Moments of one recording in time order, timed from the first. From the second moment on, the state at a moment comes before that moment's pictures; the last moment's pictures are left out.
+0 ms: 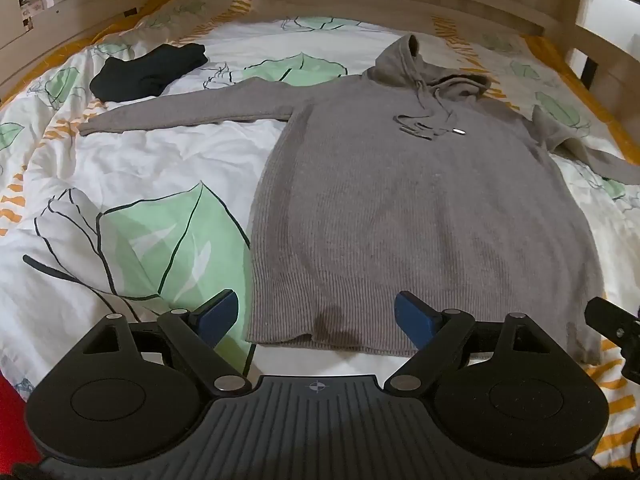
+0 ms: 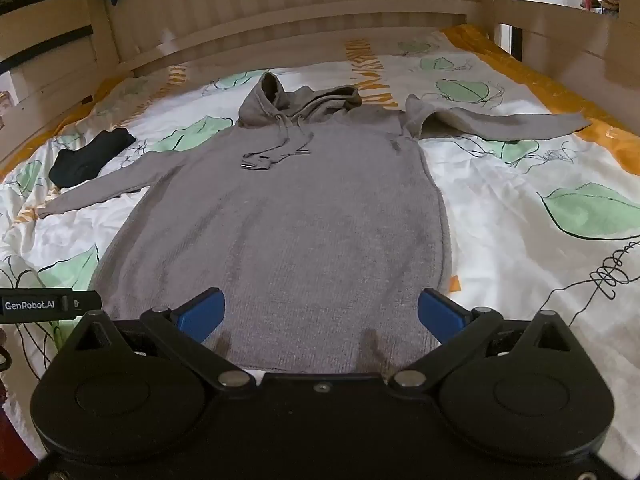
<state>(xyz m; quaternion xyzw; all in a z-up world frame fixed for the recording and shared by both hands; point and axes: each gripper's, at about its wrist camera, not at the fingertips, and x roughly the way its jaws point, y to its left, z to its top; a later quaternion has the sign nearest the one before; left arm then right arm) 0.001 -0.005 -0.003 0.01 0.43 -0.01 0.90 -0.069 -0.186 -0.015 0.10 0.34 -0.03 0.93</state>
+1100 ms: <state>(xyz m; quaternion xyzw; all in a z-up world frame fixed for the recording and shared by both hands) 0.004 -0.003 -0.011 0.01 0.44 -0.01 0.90 -0.057 -0.186 -0.016 0.11 0.36 -0.01 0.93</state>
